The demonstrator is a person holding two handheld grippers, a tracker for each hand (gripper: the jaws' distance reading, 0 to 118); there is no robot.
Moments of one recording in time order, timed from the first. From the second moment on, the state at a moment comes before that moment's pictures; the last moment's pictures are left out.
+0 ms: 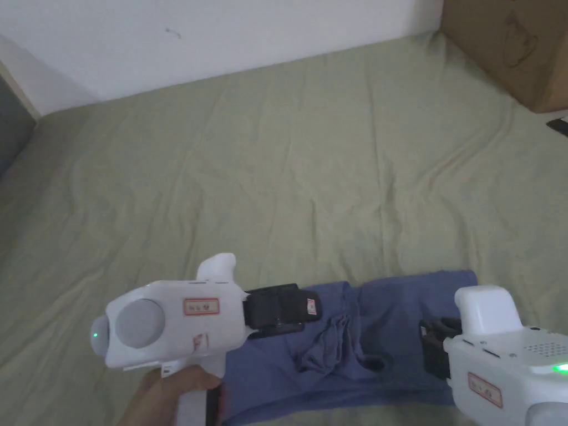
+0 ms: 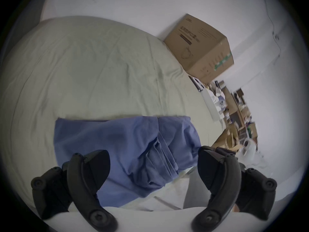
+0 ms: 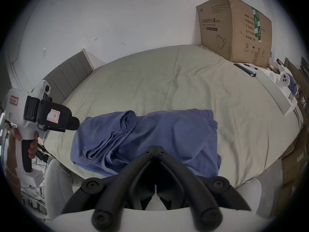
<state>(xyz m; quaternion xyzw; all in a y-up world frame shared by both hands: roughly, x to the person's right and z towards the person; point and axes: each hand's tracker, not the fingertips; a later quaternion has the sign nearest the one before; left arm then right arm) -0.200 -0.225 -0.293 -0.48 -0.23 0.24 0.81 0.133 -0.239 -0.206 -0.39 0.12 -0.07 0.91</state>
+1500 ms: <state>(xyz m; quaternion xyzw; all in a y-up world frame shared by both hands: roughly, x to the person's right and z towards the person) -0.357 -0.305 -0.247 -0.44 -0.14 0.55 0.69 0.092 -0.227 -0.215 -0.38 0.15 -0.03 0.91</state>
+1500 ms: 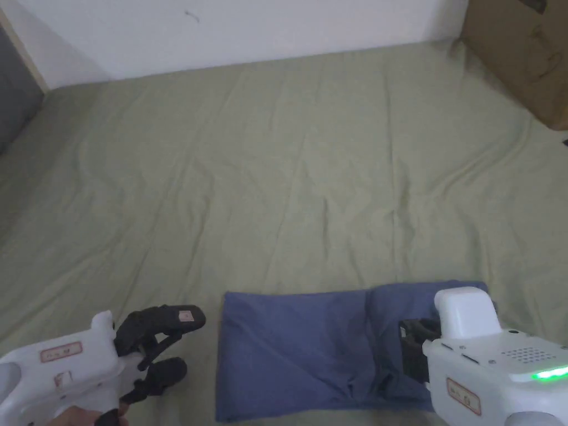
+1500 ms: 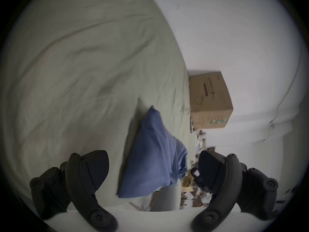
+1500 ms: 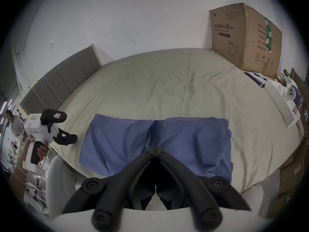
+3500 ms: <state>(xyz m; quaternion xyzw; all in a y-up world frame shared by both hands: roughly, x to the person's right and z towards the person) -0.236 -0.186 -0.314 -0.57 -0.21 0.22 0.76 0.102 -0.228 -0.205 -0.40 0.15 -0.03 0.90</state>
